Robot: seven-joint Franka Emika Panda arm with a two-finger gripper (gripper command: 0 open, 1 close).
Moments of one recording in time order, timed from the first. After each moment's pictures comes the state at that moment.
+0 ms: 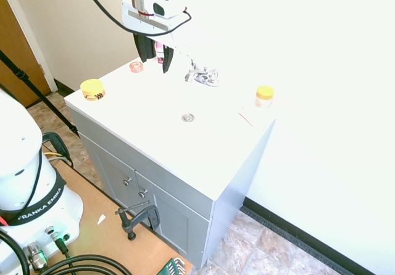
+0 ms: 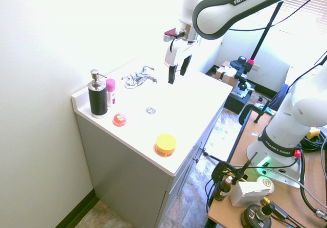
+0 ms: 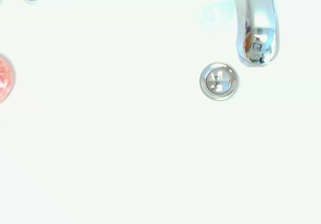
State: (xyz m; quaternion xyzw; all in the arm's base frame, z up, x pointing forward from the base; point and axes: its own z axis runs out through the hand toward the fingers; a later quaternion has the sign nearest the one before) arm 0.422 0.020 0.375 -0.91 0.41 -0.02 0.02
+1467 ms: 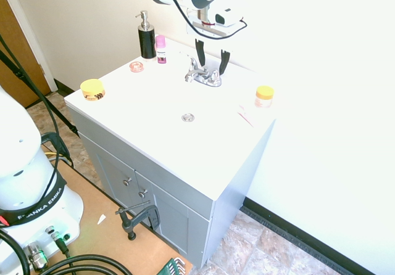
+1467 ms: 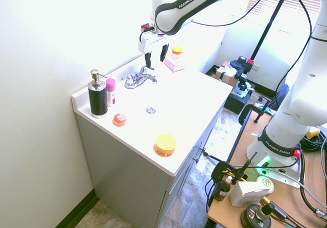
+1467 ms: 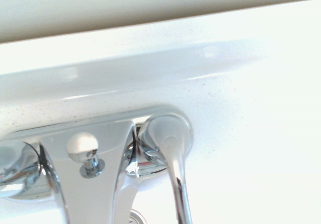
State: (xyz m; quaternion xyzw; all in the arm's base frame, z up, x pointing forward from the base) arm 0.586 -0.073 0.324 -0.87 0.48 -0.06 -0.03
